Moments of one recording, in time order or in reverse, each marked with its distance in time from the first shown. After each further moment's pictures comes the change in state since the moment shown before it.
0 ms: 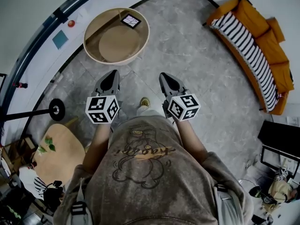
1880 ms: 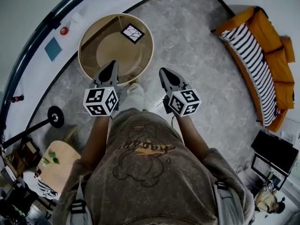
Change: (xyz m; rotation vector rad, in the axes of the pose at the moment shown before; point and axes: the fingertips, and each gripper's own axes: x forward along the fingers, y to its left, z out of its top) left arm 0.246 0.132 0.078 -0.054 0.039 0.030; right arm 0.241 -0.127 0.070 0.028 0.107 0.016
